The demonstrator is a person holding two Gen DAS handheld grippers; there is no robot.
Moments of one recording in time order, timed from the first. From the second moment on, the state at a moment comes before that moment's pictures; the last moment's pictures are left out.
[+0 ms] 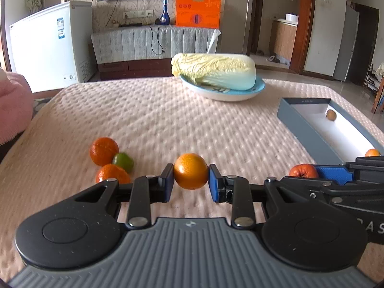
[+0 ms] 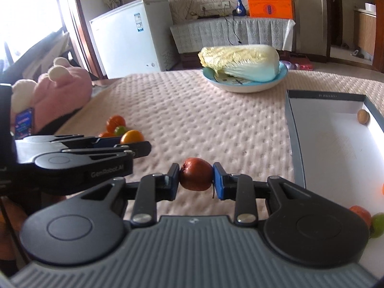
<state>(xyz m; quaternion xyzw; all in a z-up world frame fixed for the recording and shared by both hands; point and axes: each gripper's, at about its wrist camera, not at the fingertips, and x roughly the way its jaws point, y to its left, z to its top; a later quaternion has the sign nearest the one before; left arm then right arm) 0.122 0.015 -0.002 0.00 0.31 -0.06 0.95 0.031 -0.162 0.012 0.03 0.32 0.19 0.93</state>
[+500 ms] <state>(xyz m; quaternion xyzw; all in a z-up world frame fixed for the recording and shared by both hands) 0.107 -0.002 0.020 0.00 0.29 -0.06 0.96 0.011 -0.182 0.029 0.06 0.31 0.20 0.93</state>
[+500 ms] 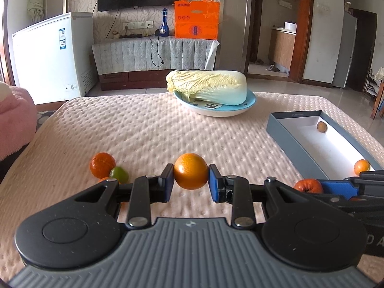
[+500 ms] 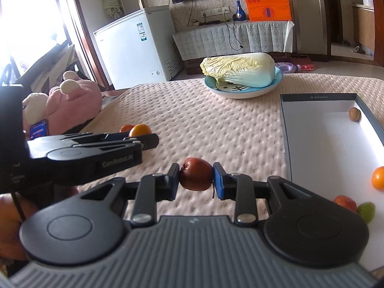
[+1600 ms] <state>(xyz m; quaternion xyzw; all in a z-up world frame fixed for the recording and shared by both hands) 0.107 -0.008 0.020 0.01 0.28 -0.06 0.96 0.007 -0.187 0.024 0.05 0.32 0.20 0.92</state>
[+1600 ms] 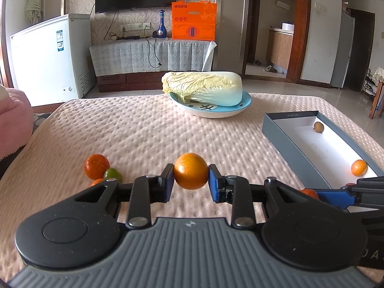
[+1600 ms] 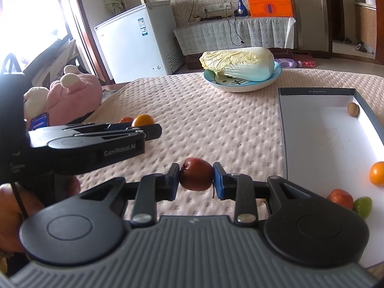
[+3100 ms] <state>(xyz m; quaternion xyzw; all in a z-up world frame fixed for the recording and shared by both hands) 0.107 -0.036 0.024 0.01 0.27 -0.09 0.96 -0.011 -0.228 0.040 0.08 0.31 0.19 0.93</state>
